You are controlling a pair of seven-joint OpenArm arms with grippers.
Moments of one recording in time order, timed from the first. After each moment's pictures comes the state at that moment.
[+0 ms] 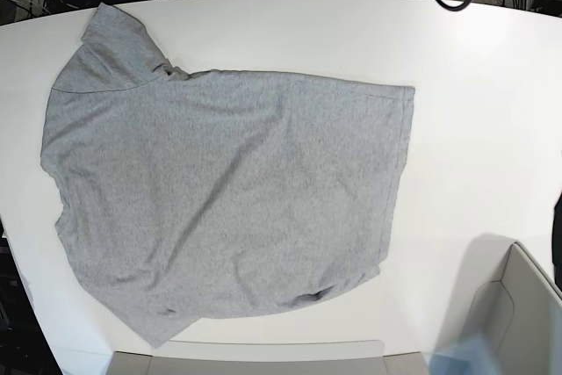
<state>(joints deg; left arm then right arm) 44.3 -7.0 -12.1 64.6 1.6 3.6 -6.5 -48.5 17.1 -6.3 71.6 15.4 5.6 -2.9</state>
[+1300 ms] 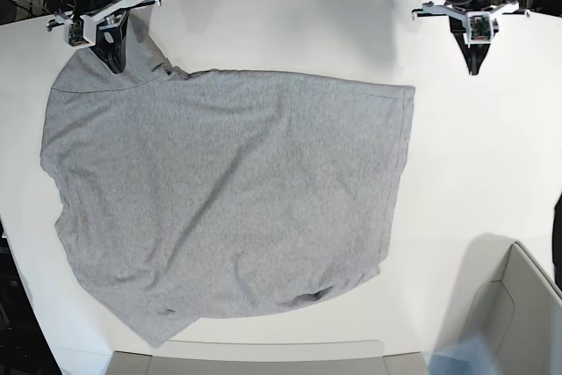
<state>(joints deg) 51.5 -7.0 -16.3 117.2 1.5 3.5 2.1 -51.0 19.2 13.4 120.1 19.4 6.0 -5.2</state>
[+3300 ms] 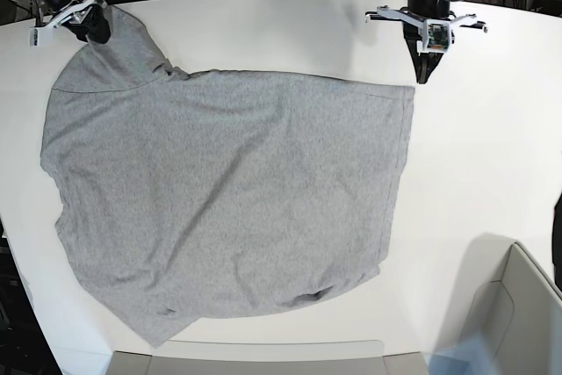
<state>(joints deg) 47.7 -7.4 -4.5 117.1 1.6 3.6 5.8 -31.2 12.1 43.4 86.7 47.8 44.6 -45.0</state>
